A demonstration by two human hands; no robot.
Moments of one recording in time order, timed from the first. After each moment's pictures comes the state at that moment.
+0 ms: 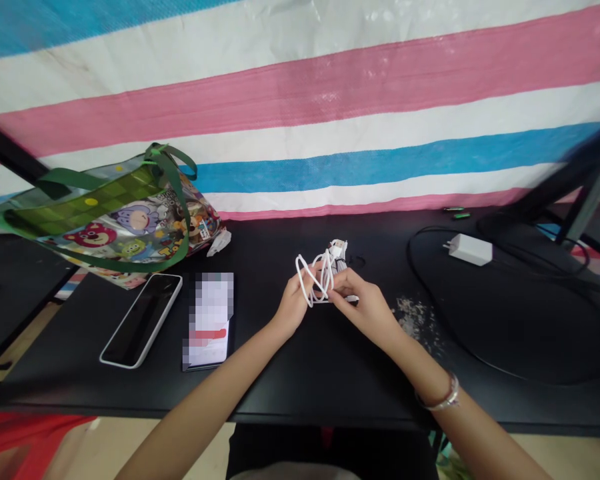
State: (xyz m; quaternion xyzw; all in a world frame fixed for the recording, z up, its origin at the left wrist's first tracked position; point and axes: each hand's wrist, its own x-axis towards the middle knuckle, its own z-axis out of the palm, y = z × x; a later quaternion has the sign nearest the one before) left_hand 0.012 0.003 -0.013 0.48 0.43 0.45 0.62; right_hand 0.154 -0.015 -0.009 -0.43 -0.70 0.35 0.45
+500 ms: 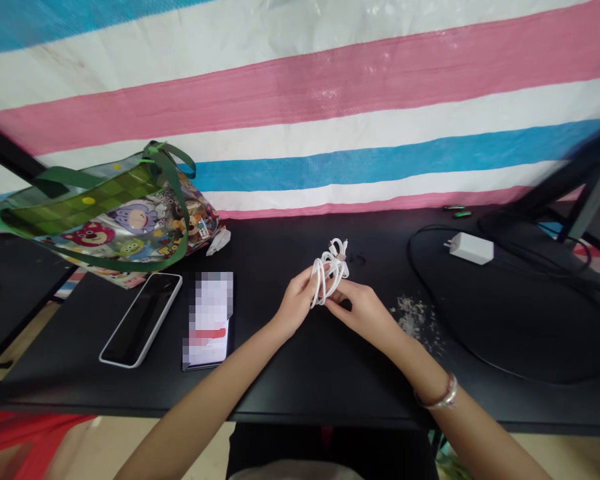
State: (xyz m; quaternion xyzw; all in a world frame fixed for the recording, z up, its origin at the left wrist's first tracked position) left_hand 0.014 0.005 -0.015 0.49 0.43 0.43 0.62; right_hand 0.154 -0.015 -0.011 -0.42 -0.78 0.24 0.39
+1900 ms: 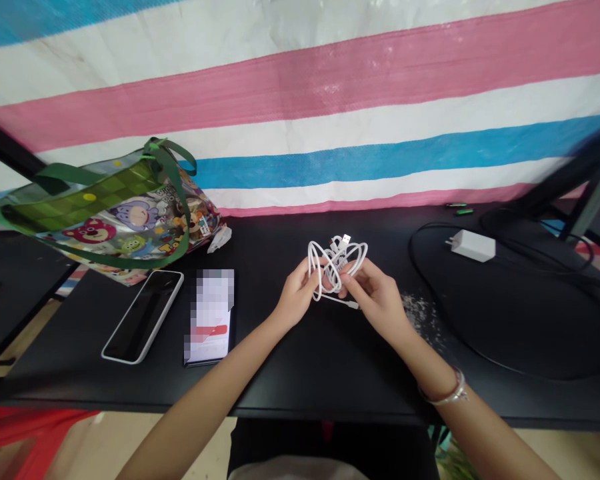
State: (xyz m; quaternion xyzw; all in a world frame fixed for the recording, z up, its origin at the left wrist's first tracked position) left_hand 0.008 0.009 -0.015 0.58 0.39 0.44 0.56; right_hand 0.157 -0.017 -0.004 -0.45 -0.61 0.38 0.53
